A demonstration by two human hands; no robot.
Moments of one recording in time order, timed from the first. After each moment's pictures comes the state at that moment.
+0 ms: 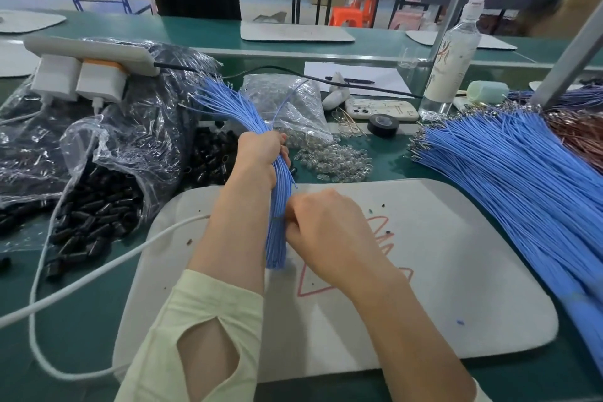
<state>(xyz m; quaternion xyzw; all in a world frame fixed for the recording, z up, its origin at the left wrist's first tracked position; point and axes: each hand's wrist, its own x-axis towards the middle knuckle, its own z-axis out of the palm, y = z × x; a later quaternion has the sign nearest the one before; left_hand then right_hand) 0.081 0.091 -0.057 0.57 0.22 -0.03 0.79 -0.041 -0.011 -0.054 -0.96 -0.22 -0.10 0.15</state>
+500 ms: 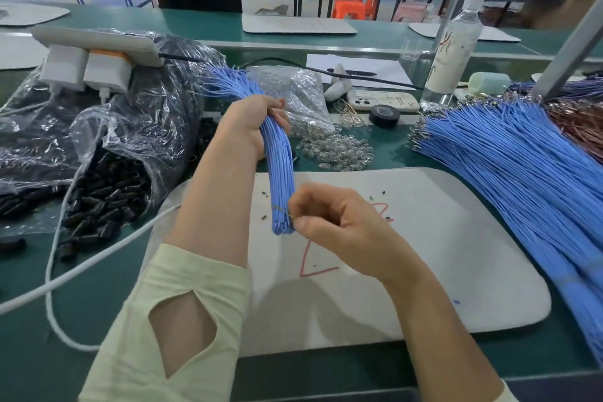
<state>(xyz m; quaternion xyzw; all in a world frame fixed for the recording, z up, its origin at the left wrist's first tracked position) 0.064 0.109 -0.018 0.44 0.15 -0.11 0.88 -0.063 -0.039 -0.057 -0.75 -0.26 0.10 0.60</state>
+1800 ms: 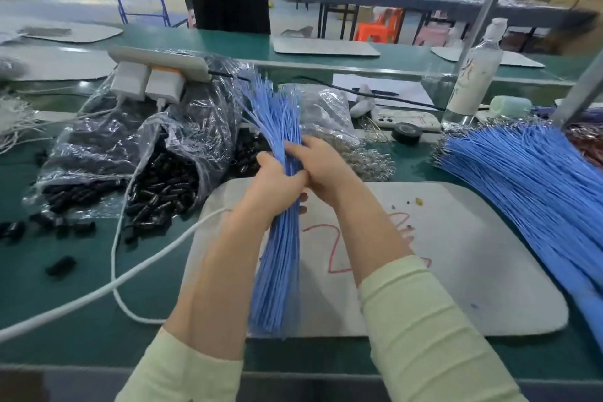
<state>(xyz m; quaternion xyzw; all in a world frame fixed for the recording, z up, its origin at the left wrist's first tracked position) -0.023 0.127 -0.048 0.79 0.10 -0.01 0.61 0.023 0.042 -0.047 -0.70 -0.07 0.13 0.69</state>
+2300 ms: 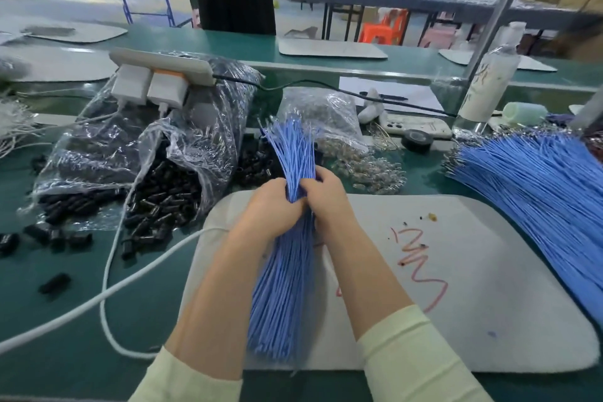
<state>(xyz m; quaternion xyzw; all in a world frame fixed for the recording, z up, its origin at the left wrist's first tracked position) -0.008 0.140 -0.071 0.91 0.02 0.00 0.41 0.028 0.053 -0.088 -0.71 0.06 0.05 0.70</state>
